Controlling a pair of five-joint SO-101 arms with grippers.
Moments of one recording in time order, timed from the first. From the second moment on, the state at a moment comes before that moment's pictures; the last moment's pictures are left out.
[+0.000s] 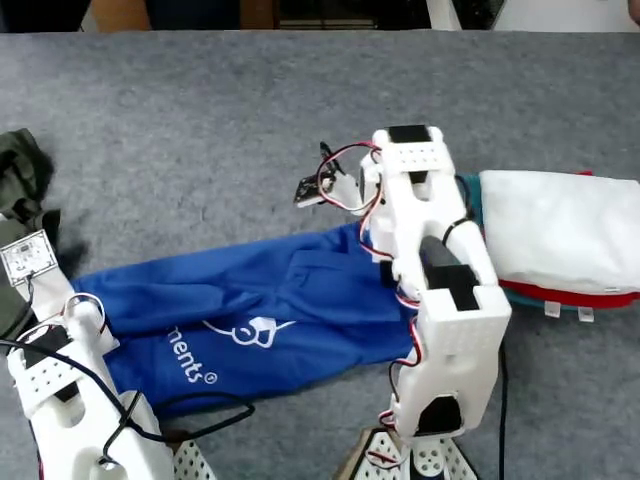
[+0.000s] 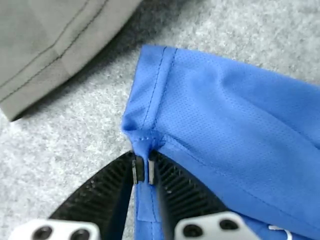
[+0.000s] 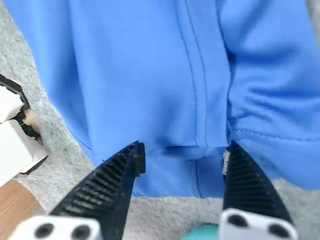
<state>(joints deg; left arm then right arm) -38.9 -52.6 78.7 45.4 -15.4 -9.4 26.5 -3.9 98.3 67.9</state>
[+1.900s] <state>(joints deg) -38.7 -52.6 78.7 45.4 -15.3 -14.0 26.5 -3.9 94.0 65.6</state>
